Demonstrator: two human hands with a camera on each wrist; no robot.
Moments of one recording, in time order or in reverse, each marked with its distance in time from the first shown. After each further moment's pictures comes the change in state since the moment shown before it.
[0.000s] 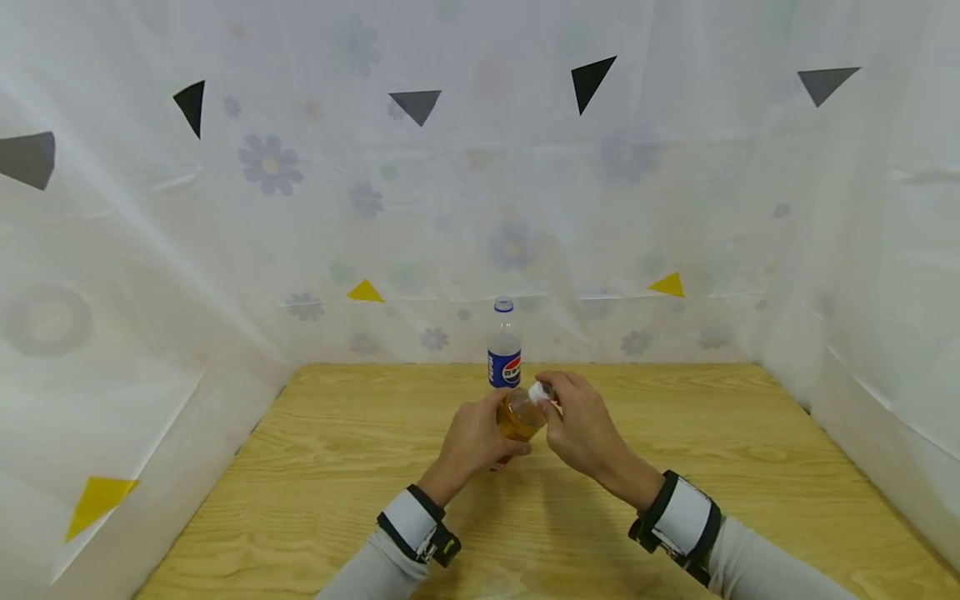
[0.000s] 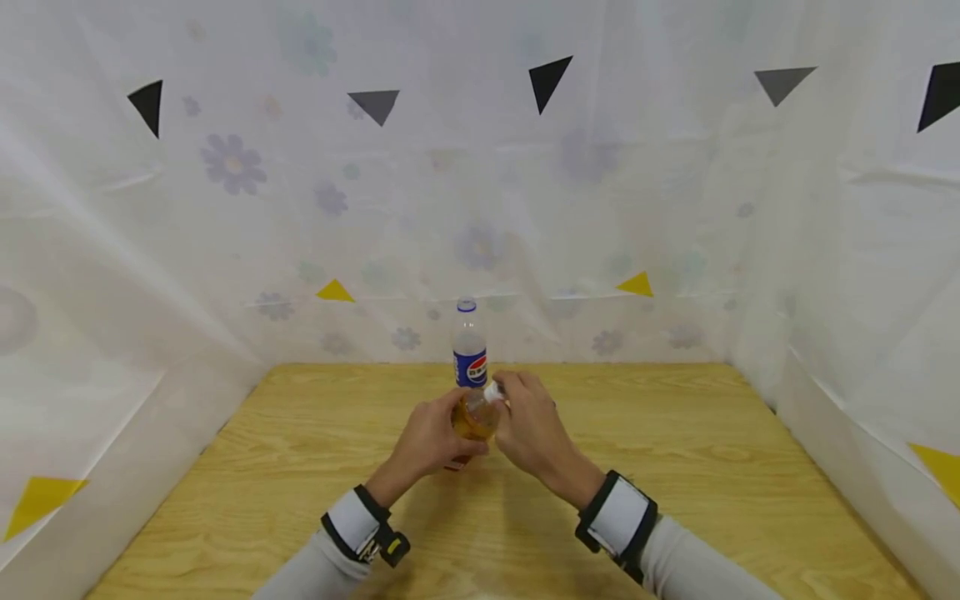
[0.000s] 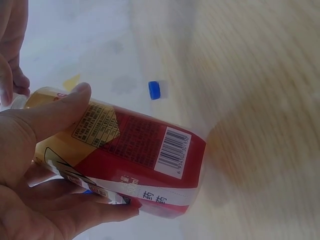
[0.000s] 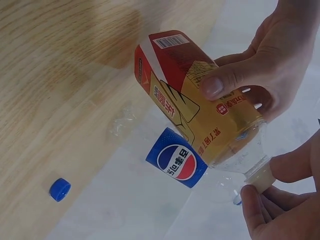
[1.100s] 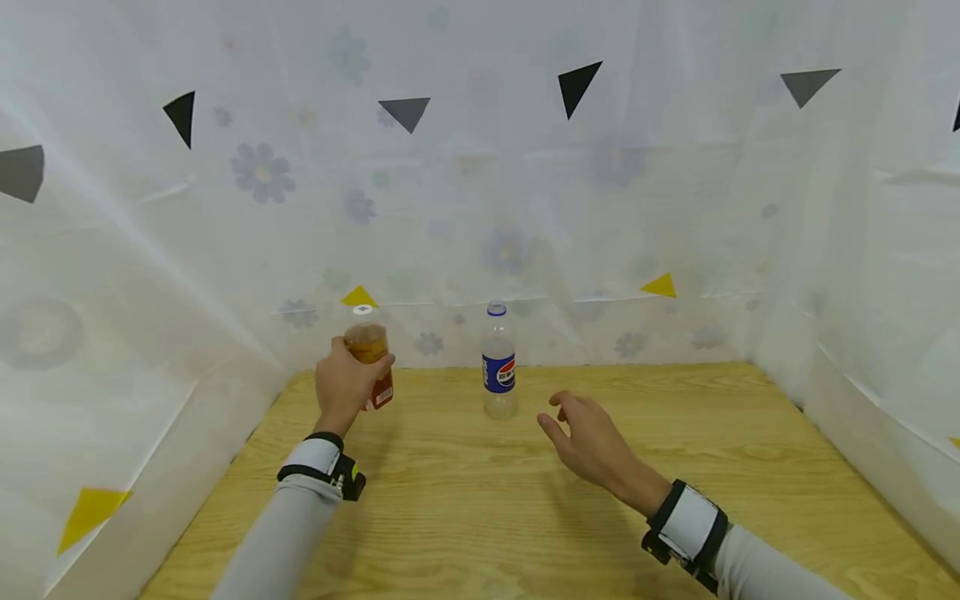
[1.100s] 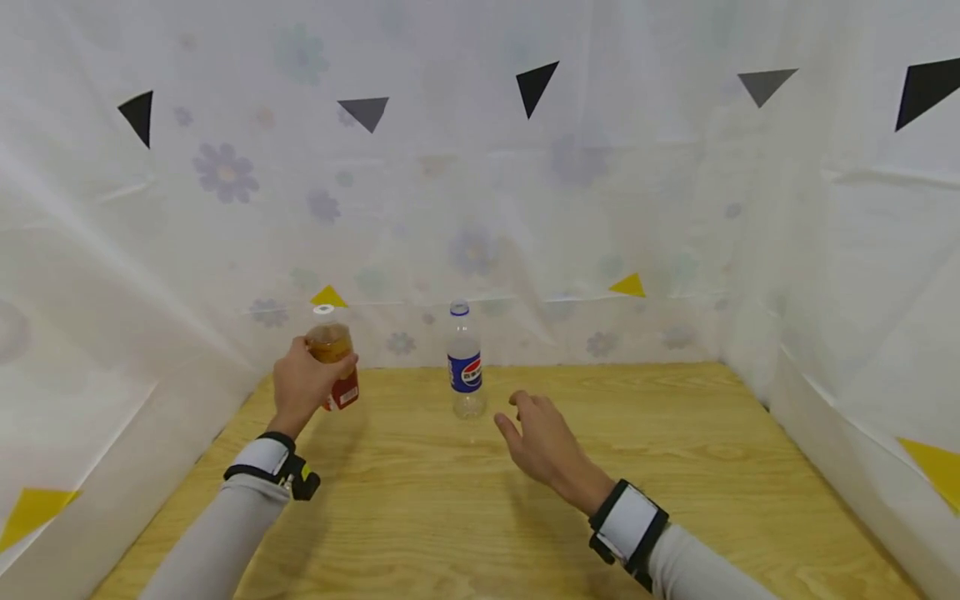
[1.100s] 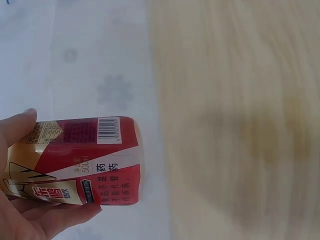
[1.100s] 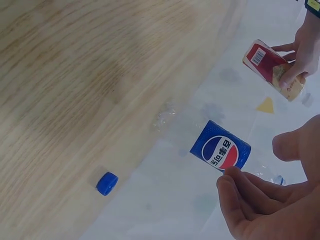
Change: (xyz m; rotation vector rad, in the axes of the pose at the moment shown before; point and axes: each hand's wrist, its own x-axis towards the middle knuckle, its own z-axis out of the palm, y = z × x) left_hand 0.025 -0.123 -0.124 0.058 0.543 -0.303; right_hand -0.013 0.025 0.008 -0.042 -0.180 0.168
